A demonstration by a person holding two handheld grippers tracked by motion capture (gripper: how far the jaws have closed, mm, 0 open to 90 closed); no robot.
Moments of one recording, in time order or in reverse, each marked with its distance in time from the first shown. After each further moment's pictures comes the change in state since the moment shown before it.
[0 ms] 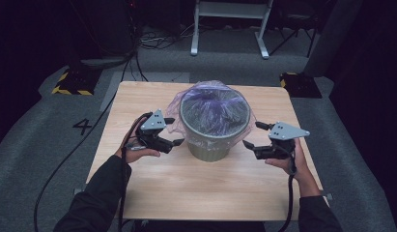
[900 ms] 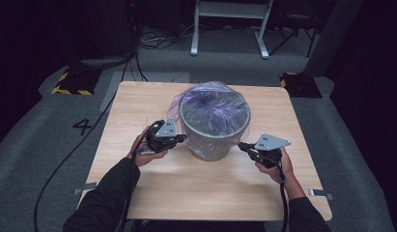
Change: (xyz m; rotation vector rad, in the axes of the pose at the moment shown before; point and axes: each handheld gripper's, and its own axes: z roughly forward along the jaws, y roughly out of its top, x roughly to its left) left arm -0.008 -0.021 0.036 0.091 -0.035 0.037; right arm 0.017 -0.039 0.031 0.073 0.060 0.011
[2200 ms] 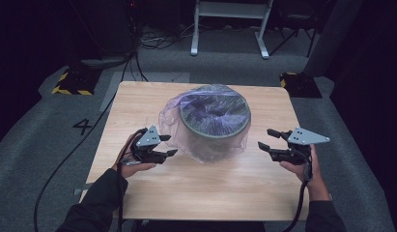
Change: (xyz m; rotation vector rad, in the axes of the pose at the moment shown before) left arm -0.015 -0.030 -0.045 -0.070 0.037 -0.101; right arm -0.037 0.000 -0.067 -0.117 -0.063 0.115
